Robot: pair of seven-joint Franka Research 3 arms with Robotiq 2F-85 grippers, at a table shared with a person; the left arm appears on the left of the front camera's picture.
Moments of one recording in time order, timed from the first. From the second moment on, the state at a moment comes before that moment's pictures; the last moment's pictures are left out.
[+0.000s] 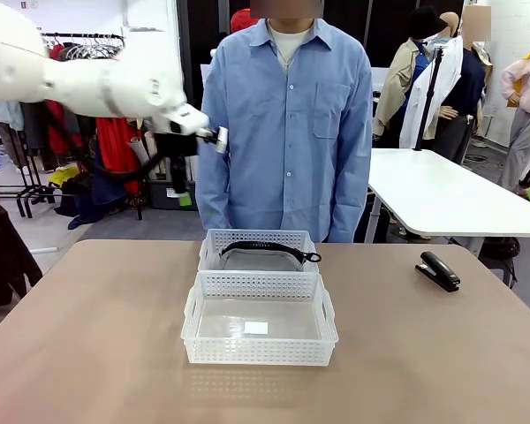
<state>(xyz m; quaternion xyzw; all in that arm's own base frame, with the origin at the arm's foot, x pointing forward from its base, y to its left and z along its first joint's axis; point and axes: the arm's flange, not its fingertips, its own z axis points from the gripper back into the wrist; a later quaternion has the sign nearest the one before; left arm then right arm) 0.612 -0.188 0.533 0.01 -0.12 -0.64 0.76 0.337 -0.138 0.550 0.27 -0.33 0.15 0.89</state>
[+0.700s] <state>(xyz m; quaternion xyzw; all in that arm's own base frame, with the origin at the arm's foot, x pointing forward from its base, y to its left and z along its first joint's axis) 0.509 0.031 0.544 -0.10 -0.18 -0.43 0.88 0.337 -0.138 0.549 0.27 -0.33 0.15 0.89</state>
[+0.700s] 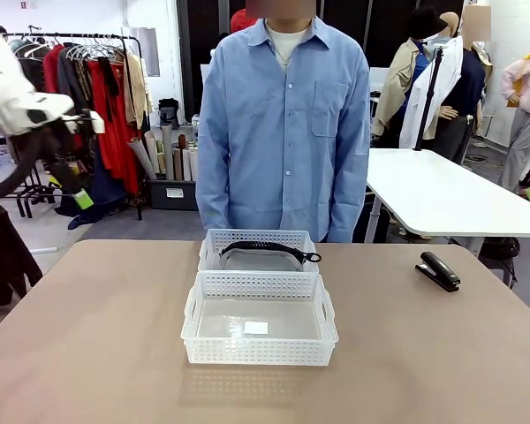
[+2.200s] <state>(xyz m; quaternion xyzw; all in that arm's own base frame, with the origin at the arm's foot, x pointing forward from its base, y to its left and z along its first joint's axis) 0.460 0.093 0.530 -0.22 -0.23 -0.34 0.88 0.337 -0.138 0.549 0.27 -0.33 0.15 0.89</state>
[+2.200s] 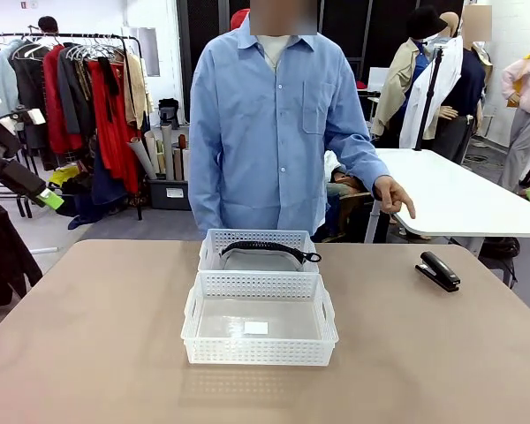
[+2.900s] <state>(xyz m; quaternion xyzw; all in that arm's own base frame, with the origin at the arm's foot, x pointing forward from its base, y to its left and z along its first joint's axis) 0.462 0.095 0.529 -0.22 -0.25 -0.33 0.88 0.337 -0.138 0.549 0.27 -0.33 0.15 0.89</state>
